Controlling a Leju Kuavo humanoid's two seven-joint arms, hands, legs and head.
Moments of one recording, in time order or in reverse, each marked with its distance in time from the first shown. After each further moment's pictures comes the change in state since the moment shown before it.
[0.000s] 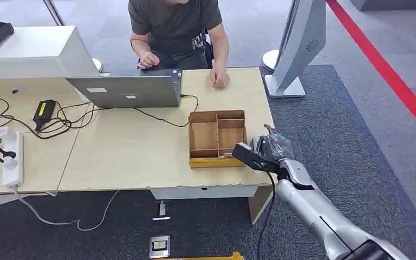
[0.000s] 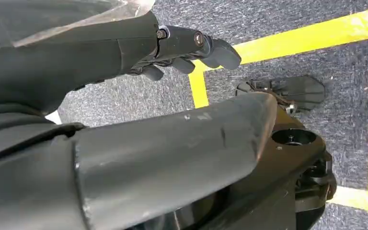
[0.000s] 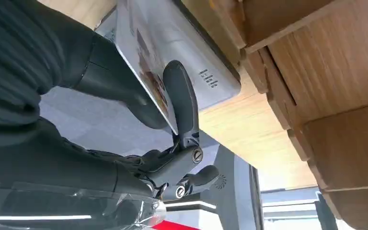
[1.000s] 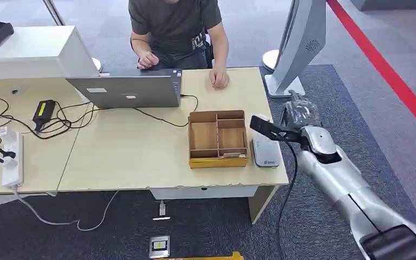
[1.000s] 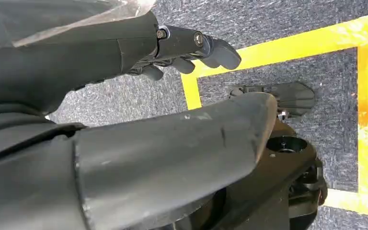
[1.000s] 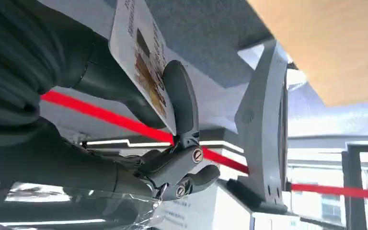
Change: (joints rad) left arm 0.003 0.017 0.000 0.005 -0.019 -0.018 -0.039; right arm -0.125 -0.155 -0.045 -0.240 0.213 0.214 0.158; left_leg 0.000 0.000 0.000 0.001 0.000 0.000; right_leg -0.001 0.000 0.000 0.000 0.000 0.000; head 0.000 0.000
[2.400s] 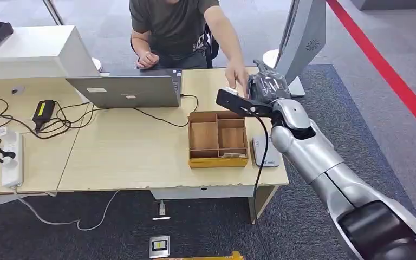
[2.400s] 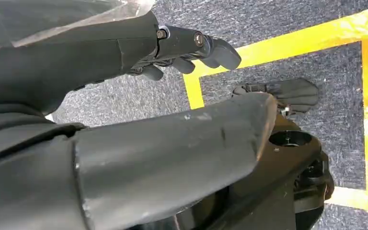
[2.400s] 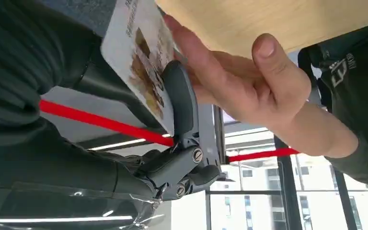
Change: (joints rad) left arm -0.003 -0.010 -0.001 0.002 -0.017 0.004 0.016; right arm -0.160 0.170 0.071 0.028 -0.106 0.002 -0.032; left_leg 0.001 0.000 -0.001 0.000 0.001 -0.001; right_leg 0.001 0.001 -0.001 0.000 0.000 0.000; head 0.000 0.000
